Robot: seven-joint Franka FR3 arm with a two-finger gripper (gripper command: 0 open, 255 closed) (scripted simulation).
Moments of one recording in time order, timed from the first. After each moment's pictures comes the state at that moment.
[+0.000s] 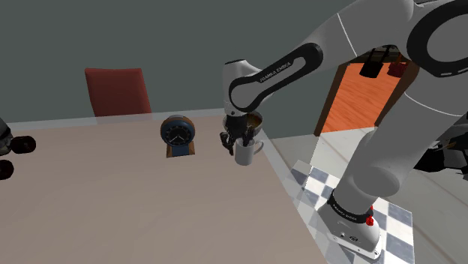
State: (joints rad) arm 0.01 -0.12 0.16 -2.41 0.11 2.13 0.53
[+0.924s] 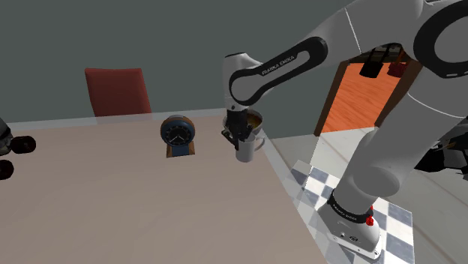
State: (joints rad) arm 0.01 -0.15 0.16 -2.38 0.11 2.07 0.53
